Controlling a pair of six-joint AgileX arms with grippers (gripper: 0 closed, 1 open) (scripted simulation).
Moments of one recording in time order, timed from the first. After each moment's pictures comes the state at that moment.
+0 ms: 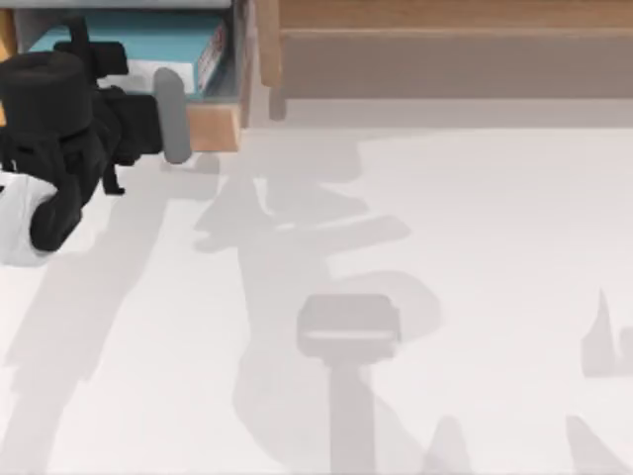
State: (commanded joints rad) left arm -0.21 1.87 0.86 0.74 -0.15 1.54; right arm 0.00 0.00 0.00 0.00 0.00 0.00
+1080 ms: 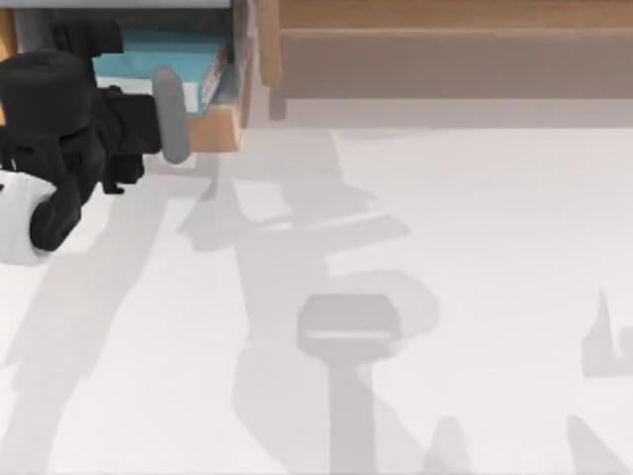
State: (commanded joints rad) left arm -0.21 1.87 0.86 0.74 -0.15 1.54; right arm 0.00 0.00 0.00 0.00 0.00 0.00
